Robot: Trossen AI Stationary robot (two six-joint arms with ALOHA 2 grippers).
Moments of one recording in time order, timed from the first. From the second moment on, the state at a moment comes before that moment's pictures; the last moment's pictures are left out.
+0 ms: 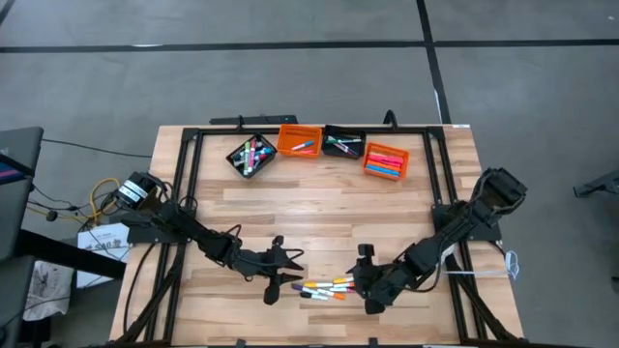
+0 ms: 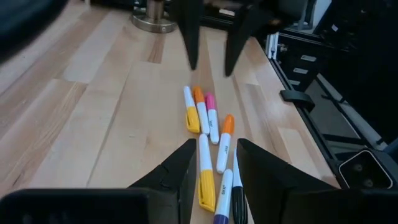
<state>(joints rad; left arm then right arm) -0.55 1.73 0.66 0.70 -0.36 -0.34 0.68 1.66 0.86 -0.08 0.41 0.36</state>
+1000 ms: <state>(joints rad) -0.55 1.73 0.66 0.71 -0.36 -0.35 0.63 1.74 0.86 -0.16 0.37 0.39</state>
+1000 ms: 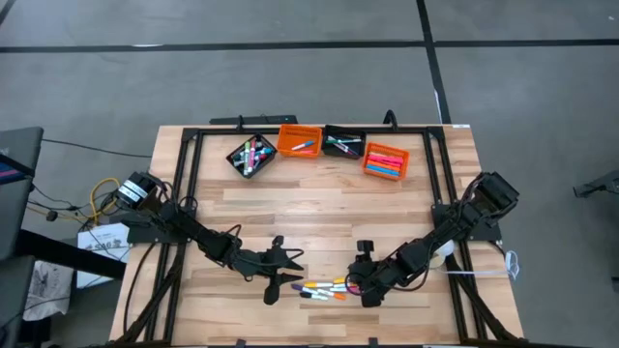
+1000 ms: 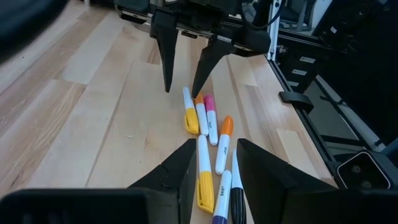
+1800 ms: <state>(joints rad) -0.55 1.73 0.66 0.71 -0.36 -0.35 0.66 1.74 0.84 -0.13 0.36 0.41</state>
